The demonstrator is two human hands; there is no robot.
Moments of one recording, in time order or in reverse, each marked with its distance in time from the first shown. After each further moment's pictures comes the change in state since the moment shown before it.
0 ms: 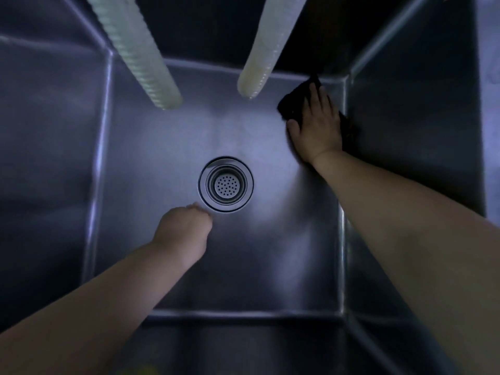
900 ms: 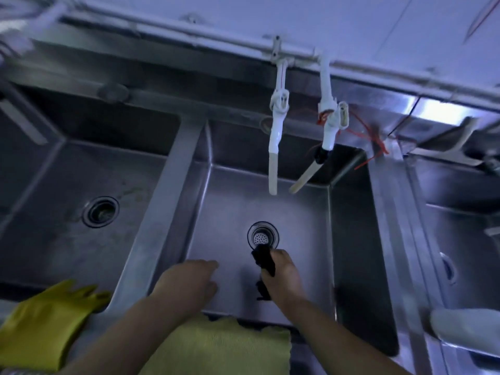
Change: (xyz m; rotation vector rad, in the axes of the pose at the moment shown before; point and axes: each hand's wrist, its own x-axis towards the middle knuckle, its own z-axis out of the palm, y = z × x) left_hand -0.267 -0.101 -0.071 -0.485 0.188 0.008; right_hand -0.270 -0.198 -0.187 0.754 -0.180 0.107
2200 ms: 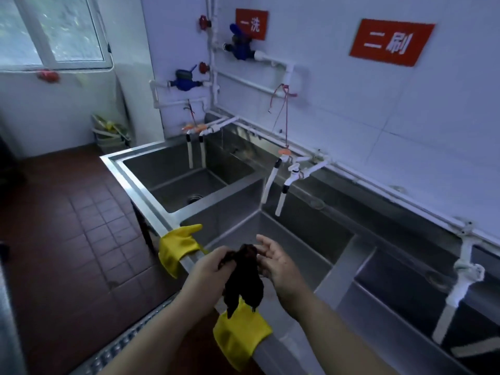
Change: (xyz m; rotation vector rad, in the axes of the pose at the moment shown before) left_hand -0.301 -0.170 -0.075 -1.032 1.058 -0.337; right_hand -0.137 -0.401 0.096 0.592 -0.756 -0.430
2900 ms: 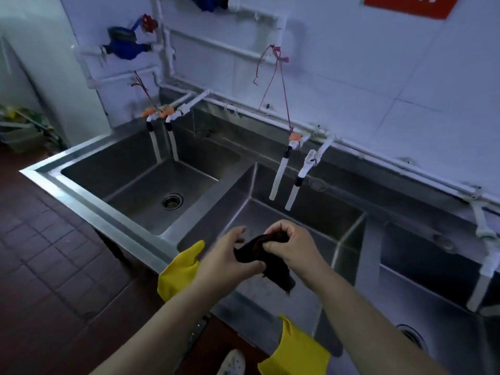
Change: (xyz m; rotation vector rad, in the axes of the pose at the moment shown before) left_hand 0.174 -0.068 -0.085 0.125 -0.360 0.004; right_hand 0.154 -0.019 0.065 -0.369 0.399 -0.001
